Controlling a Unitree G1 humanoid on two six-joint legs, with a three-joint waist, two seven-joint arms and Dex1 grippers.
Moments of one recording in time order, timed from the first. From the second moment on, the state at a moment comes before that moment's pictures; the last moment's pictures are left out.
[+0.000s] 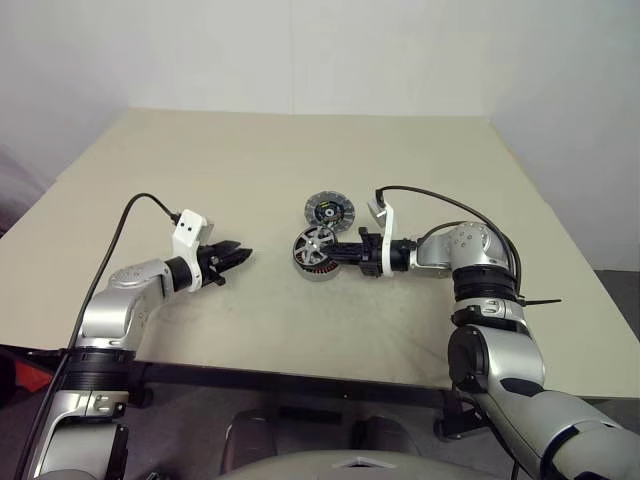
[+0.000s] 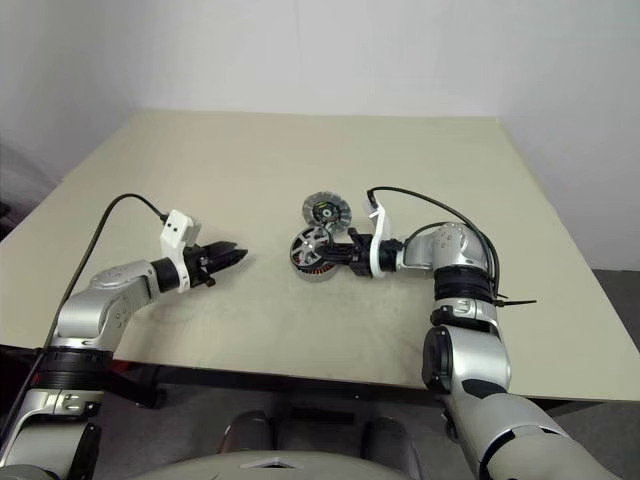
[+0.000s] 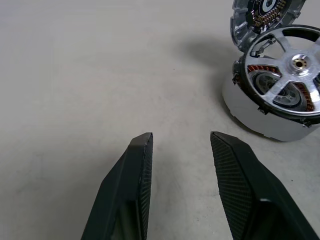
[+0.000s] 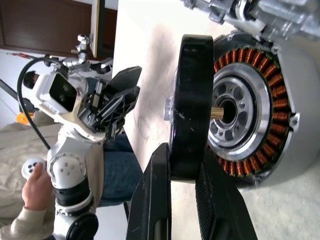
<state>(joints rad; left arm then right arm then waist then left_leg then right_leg) -0.31 0.52 0.08 0.08 -0.39 0.59 -0.77 -0.81 -0.19 -0.35 0.52 0.60 1.54 0.56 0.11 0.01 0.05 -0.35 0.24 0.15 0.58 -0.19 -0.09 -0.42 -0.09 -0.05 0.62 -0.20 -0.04</state>
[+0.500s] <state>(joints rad) -0.31 0.52 0.08 0.09 -0.39 0.59 -0.77 -0.80 -0.16 -0.36 0.49 0.62 1.53 0.53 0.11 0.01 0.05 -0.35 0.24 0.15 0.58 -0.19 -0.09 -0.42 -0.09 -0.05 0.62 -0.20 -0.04</state>
